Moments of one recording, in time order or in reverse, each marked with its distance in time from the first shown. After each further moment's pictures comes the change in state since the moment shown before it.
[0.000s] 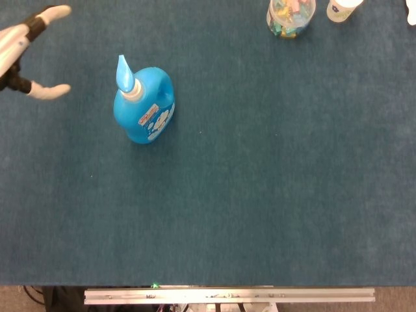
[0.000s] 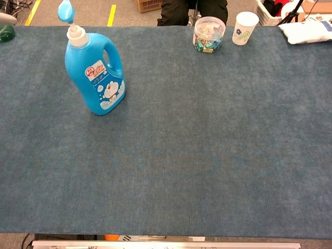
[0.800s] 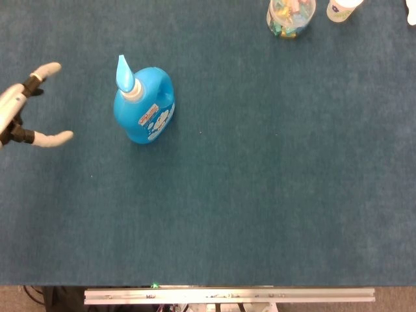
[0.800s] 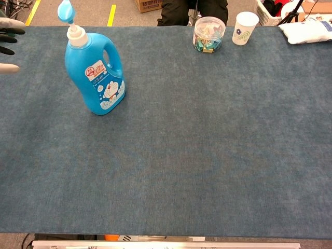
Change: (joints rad) left arm 0.172 -0.069 0.025 -0.177 -0.190 0.049 0.127; right arm 0.037 -0.009 0.052 -0.022 0.037 0.004 -0.014
